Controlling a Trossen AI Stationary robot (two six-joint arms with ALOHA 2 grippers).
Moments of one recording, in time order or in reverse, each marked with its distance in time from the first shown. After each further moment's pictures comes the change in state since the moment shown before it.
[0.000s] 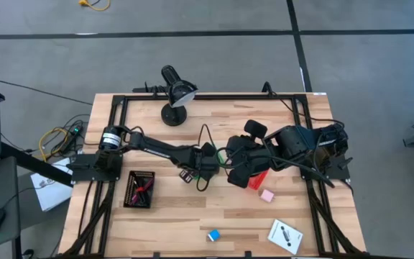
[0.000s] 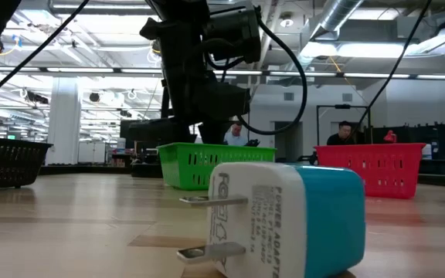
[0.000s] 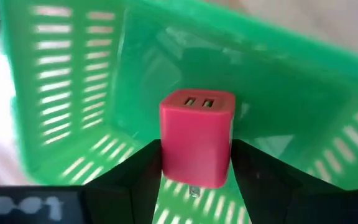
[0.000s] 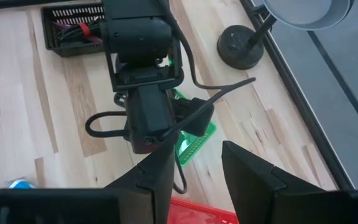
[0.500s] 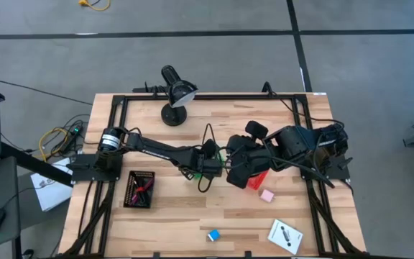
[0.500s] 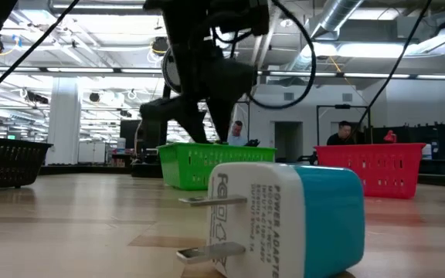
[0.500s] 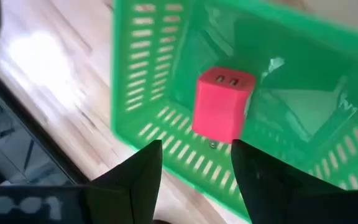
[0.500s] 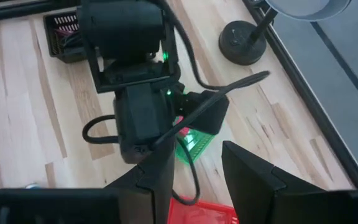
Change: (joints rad) left arm -0.039 -0.002 0.130 -0.137 -0.158 -0.014; right arm 0.006 0.000 0.000 0.000 -0.010 0.061
